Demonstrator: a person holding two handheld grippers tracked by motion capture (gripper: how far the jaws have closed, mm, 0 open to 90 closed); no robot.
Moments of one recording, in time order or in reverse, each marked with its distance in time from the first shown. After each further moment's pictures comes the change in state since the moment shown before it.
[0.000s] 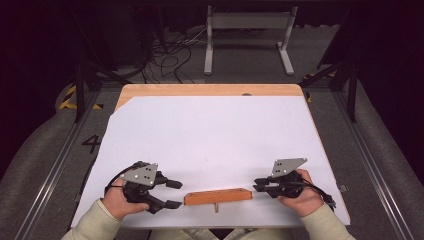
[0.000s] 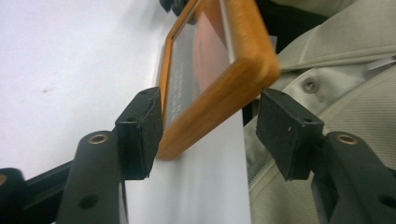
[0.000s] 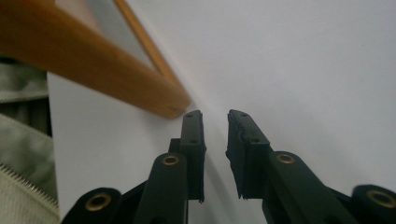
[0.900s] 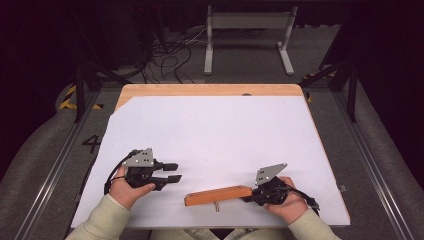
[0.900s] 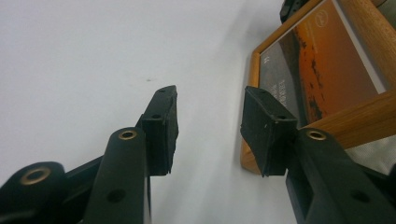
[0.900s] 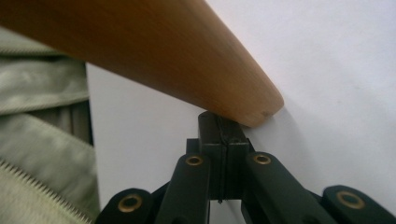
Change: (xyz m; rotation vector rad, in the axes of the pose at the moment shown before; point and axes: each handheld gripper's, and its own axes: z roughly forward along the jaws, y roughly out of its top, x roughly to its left) left arm 0.030 -0.008 0.001 -0.047 0.276 -0.148; right arm 0.018 0.006 0.037 0.045 0.131 0.050
